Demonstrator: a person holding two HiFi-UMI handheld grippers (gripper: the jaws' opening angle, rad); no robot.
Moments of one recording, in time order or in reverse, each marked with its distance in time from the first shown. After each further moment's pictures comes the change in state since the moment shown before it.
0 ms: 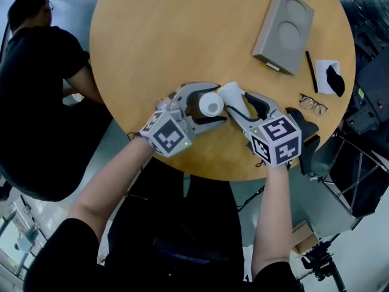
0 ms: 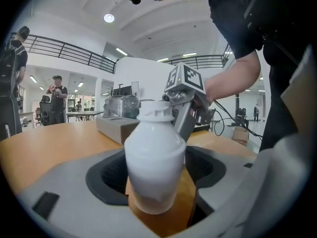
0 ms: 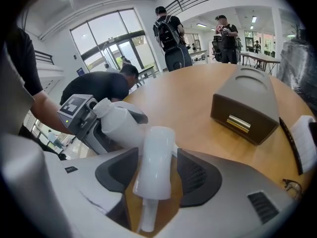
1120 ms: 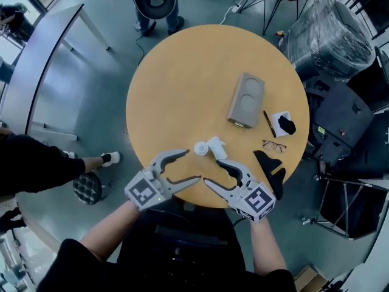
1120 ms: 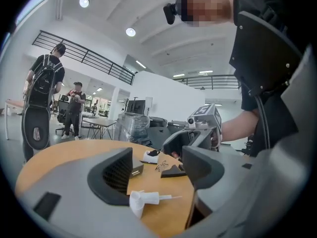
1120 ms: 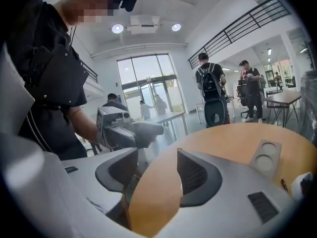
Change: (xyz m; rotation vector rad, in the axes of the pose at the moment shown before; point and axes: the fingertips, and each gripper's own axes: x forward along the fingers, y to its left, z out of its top) left arm -0.194 -0.065 0.277 -0.161 -0.224 0.098; right arm -0.256 0.215 0.134 -0.245 -0.514 0.248
